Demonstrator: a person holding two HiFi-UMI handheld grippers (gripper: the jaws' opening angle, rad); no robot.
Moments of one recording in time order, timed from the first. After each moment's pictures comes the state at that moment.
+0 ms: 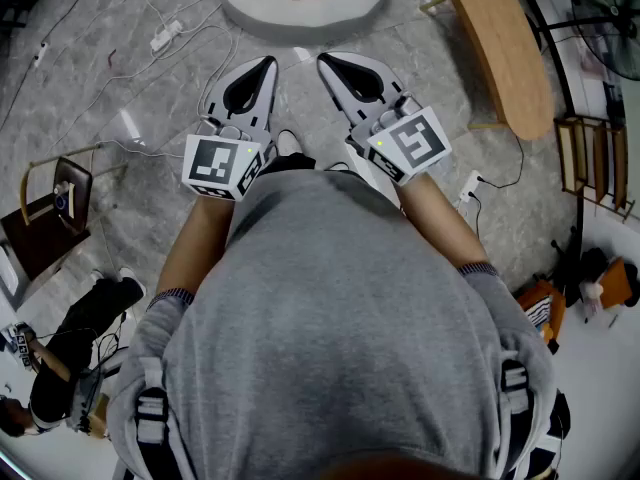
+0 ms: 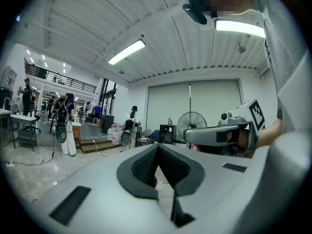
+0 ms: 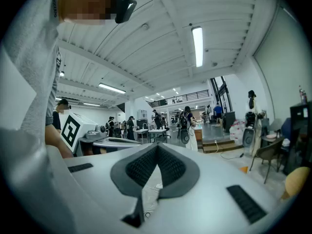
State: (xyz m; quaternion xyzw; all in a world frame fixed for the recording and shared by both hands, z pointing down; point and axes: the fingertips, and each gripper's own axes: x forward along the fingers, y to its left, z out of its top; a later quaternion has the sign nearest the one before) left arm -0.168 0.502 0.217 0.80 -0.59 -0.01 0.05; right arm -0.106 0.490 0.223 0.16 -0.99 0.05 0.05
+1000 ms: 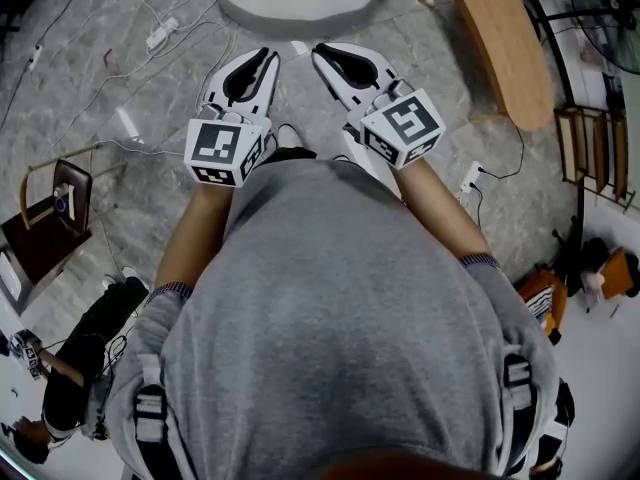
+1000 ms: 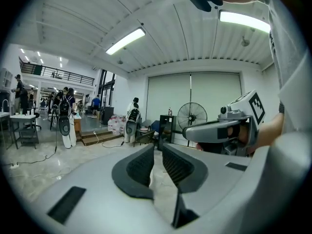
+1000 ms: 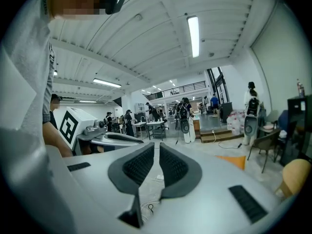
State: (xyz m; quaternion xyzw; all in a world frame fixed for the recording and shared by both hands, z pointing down) left arm -0.182 0.485 0.246 0.80 -0.59 0.03 0.08; right arm -0.119 0.474 0.251 0.17 -0.98 0.07 0.08
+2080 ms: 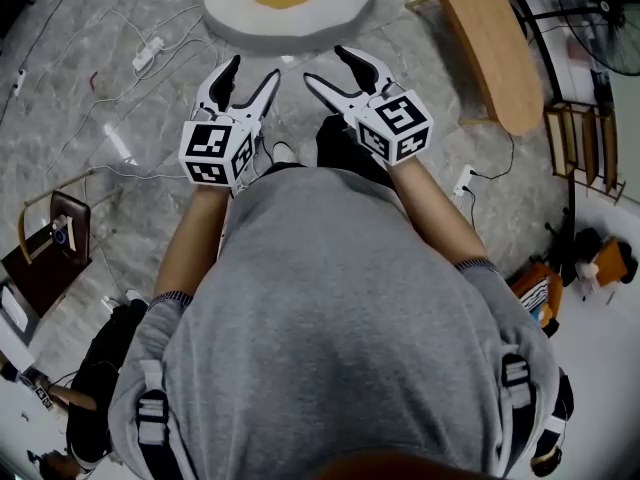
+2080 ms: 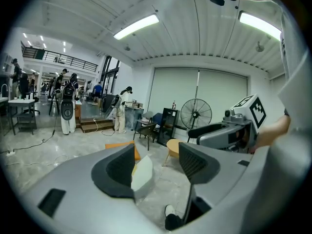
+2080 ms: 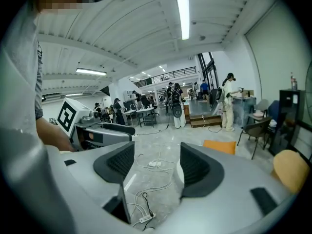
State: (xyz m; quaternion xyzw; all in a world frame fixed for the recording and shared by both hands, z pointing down) left arm -0.239 0.407 0.293 0.80 -0.58 0.04 0.16; right arm -0.143 0.388 0.308 0.21 -0.95 0.12 0.17
